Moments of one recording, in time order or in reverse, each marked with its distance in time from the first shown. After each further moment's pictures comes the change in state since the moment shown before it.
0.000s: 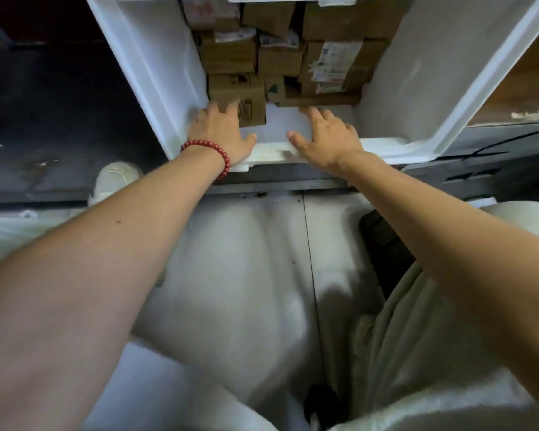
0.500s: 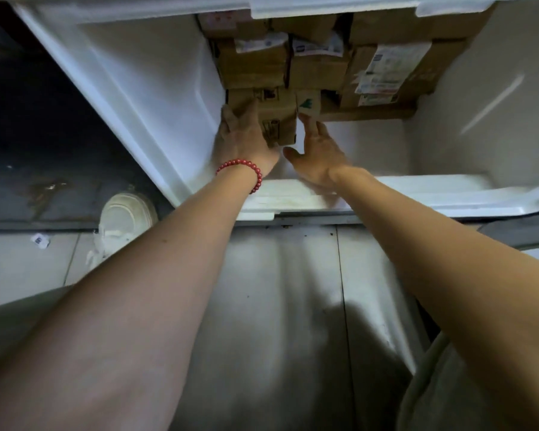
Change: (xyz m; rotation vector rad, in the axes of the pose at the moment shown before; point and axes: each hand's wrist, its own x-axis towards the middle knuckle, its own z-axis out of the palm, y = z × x) left_hand 0.097 -0.014 0.048 -0.266 0.073 -0.186; right_hand 0.114 -0.020 0.063 0.340 -0.115 0.011
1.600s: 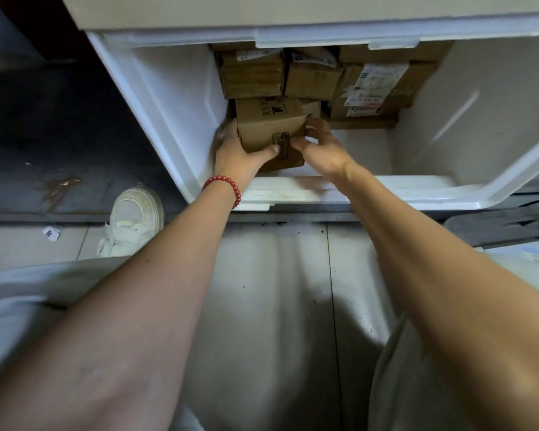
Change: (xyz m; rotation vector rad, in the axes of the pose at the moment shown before) left_hand -0.041 -0.009 -0.015 -0.620 0.048 -0.053; right_hand -0.039 -0.009 -0.029 0.463 0.014 0.111
